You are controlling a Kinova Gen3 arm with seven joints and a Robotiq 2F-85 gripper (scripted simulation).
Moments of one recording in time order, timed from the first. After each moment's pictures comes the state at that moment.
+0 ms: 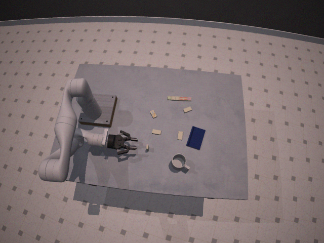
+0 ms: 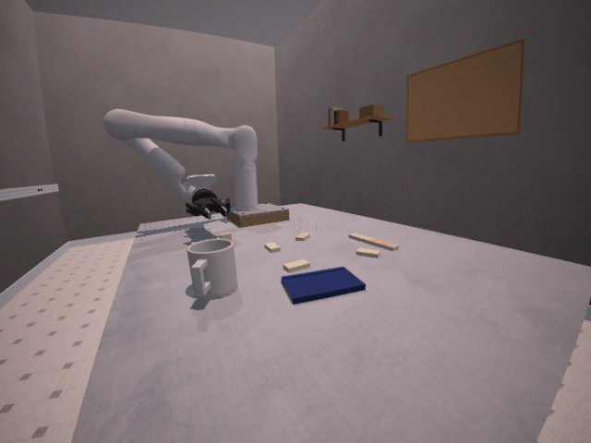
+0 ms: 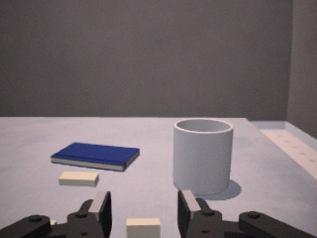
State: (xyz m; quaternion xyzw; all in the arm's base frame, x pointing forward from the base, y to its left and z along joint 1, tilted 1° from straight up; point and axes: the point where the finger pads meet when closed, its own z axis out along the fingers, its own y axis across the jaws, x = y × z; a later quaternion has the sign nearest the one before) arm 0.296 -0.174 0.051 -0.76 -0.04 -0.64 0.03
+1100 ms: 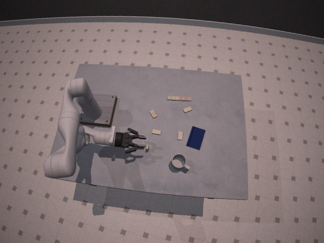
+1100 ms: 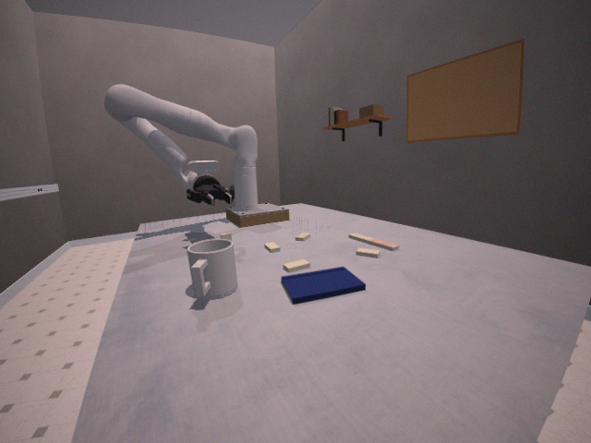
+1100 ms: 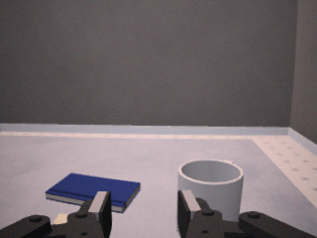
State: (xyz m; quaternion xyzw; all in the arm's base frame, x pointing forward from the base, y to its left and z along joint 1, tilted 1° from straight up) arm 0.345 -0.169 0.093 -0.76 -0.04 -0.65 0.03
